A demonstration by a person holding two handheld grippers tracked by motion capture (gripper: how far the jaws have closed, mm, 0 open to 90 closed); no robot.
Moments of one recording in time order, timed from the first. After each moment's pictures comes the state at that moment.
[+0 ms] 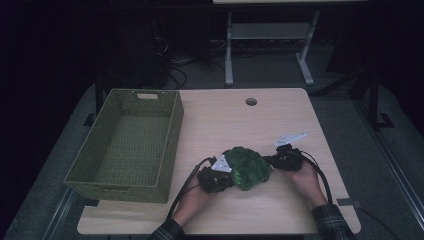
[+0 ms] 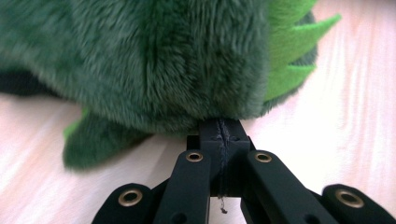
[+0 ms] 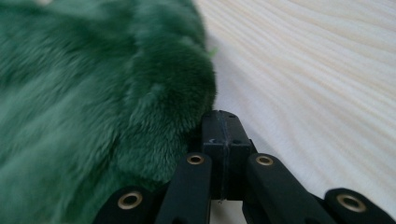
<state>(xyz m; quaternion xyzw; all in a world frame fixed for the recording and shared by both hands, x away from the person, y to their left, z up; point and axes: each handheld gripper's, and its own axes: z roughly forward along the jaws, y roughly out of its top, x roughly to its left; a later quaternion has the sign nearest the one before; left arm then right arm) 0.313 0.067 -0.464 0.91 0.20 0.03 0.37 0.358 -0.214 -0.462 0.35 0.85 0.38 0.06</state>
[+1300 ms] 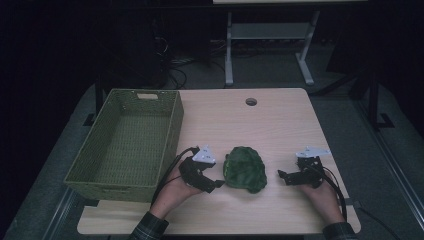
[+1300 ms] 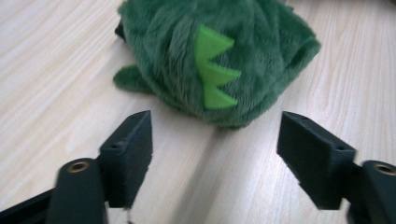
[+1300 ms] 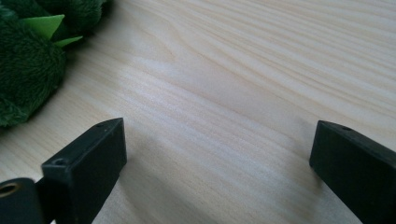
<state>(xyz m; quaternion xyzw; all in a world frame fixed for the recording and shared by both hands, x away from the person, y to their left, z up) 0.312 0.101 -0.411 0.91 0.19 0.06 0.37 0.321 -0.265 -0.483 0.46 0.80 0.34 0.18</state>
